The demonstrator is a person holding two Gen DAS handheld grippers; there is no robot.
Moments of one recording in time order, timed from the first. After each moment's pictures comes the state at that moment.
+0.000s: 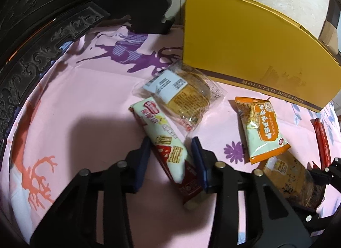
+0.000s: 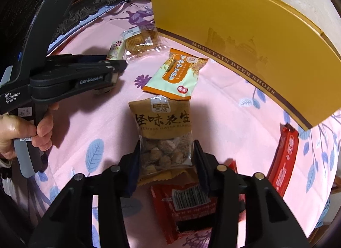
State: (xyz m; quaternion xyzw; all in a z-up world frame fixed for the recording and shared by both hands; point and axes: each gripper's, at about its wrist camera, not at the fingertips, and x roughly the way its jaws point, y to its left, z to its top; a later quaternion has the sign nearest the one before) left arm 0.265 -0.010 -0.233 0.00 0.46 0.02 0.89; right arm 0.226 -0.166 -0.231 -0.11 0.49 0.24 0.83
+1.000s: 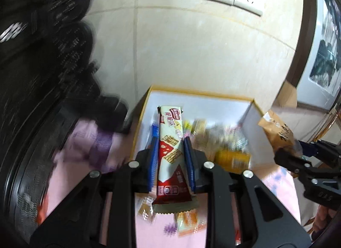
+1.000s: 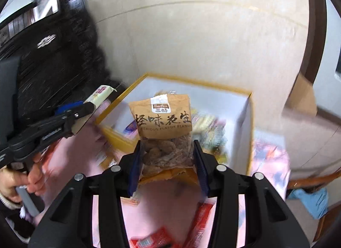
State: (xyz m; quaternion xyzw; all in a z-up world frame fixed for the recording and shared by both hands) left arm 0.332 -0.067 -0.052 -0.01 0.33 -0.09 0.94; right arm 0.300 -0.249 -0.052 -0.01 0.35 0.13 0.93
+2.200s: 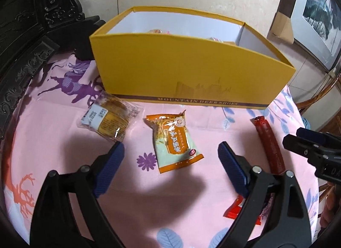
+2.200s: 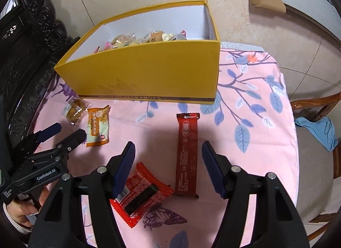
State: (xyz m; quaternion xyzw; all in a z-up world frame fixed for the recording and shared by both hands) left arm 0.249 -0.087 -0.190 0.01 0.43 -0.11 0.90; right arm 0.223 -0.285 -0.172 0.08 0.47 0.04 0.88
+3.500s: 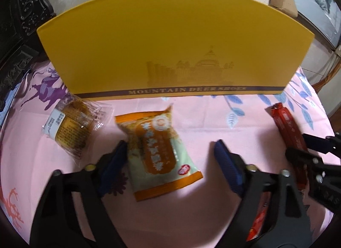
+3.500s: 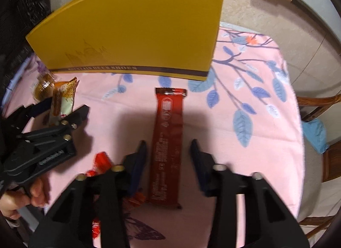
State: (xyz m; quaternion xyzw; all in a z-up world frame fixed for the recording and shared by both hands) left arm 0.272 -0.136 -0.241 0.07 0.43 -0.11 0.89; right arm 0.238 -0.281 -0.232 0.01 0.50 -0.01 0.87
